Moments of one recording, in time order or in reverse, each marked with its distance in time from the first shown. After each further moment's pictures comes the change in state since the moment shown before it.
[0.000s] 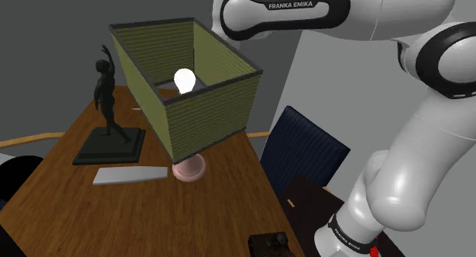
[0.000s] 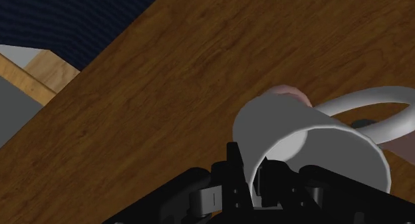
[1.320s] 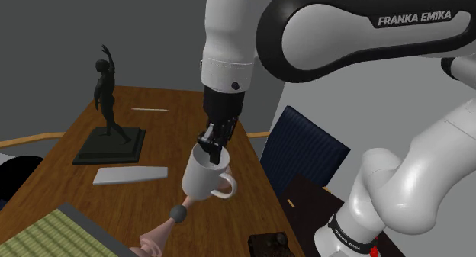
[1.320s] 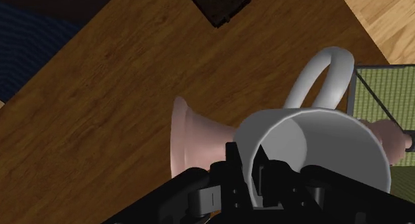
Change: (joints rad) arm 0.206 -0.272 0.257 -0.290 0.107 0.043 0.421
